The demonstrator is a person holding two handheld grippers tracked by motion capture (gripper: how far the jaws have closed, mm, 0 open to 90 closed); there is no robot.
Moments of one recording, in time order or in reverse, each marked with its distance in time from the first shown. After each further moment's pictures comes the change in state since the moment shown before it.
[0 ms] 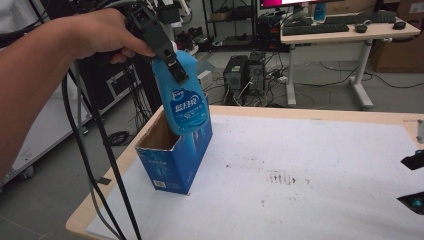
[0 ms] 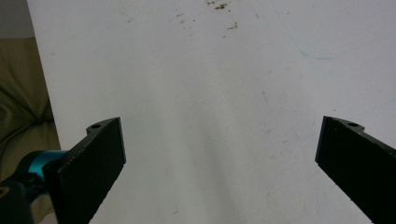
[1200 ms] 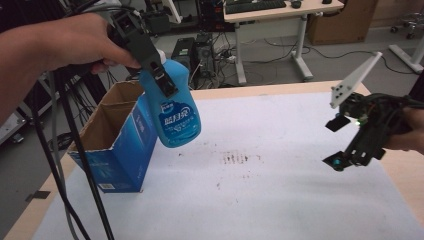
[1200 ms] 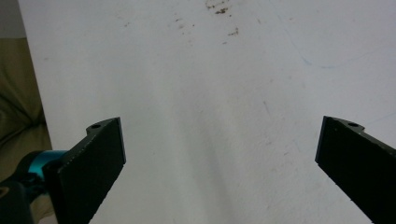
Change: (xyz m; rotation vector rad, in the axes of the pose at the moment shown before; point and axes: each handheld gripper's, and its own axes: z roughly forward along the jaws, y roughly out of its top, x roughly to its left) left arm -0.047 0.061 0.078 0.095 -0.120 0.179; right arm 0.001 0.012 0.011 0.026 -0.003 -0.001
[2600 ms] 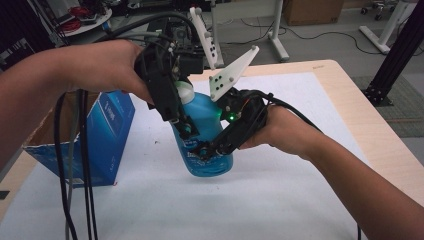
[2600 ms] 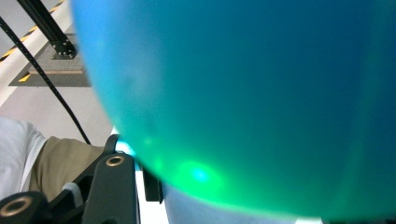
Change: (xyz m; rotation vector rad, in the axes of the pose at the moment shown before) left arm -0.059 0.036 0.093 0.048 -0.219 0.586; right arm 0.051 0.118 0.097 -0.419 0.317 -0.266
